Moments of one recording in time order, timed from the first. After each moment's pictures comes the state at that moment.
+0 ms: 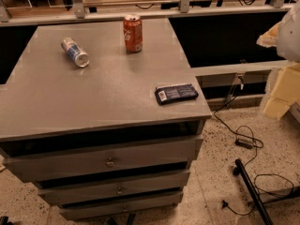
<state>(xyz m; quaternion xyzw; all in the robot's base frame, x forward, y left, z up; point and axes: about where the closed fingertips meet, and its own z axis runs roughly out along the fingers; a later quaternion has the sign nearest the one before) 0.439 -0.216 0.977 -0.60 0.78 -0.03 0.16</state>
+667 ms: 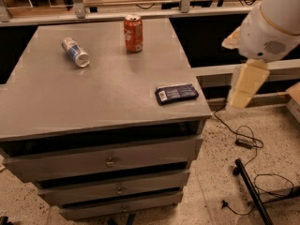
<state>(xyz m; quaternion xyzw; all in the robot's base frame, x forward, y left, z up) 0.486 -0.172 0.947 -0.65 0.74 0.01 0.17</state>
